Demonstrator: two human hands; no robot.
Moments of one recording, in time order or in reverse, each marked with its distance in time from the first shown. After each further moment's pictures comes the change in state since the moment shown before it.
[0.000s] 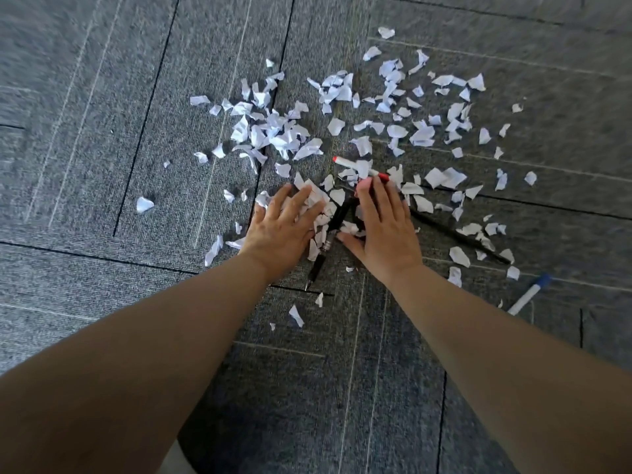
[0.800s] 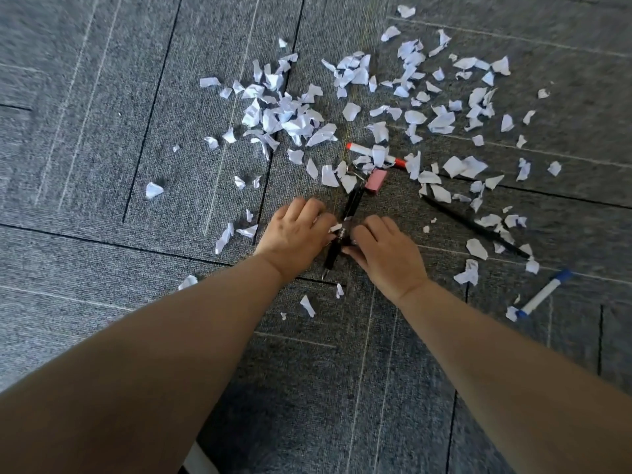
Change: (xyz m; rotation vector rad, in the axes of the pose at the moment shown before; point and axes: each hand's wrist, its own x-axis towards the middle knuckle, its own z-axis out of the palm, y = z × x) left_hand -0.010 0.008 0.007 0.006 0.117 0.098; right_hand -0.025 -0.011 0.022 -0.014 0.301 -0.389
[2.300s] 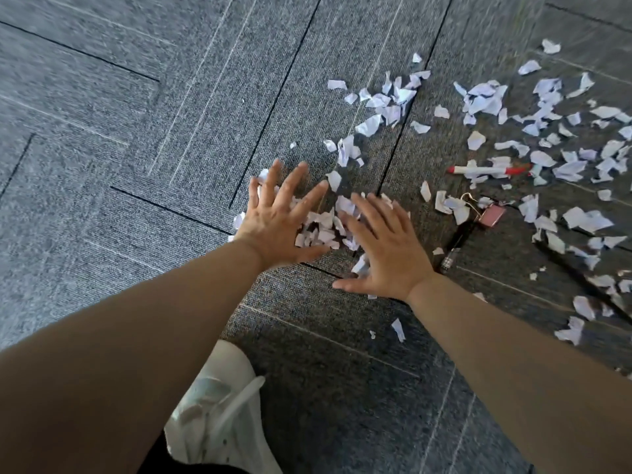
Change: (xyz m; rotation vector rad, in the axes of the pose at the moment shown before) left_hand -0.068 -0.152 0.000 0.039 -0.108 -0.258; right_hand 0.095 -0.089 0.028 -0.059 -0.390 -0.210
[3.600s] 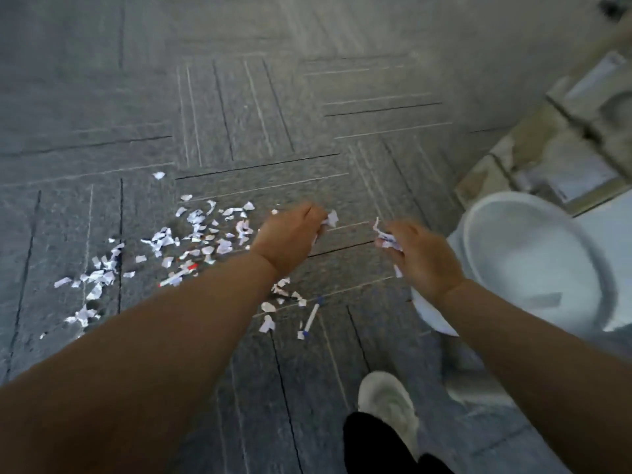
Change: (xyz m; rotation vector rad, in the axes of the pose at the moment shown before) left_hand -0.023 0.455 -0.272 -0.190 0.450 0.803; right_hand -0.452 0.162 -0.232 0.178 0.642 0.772
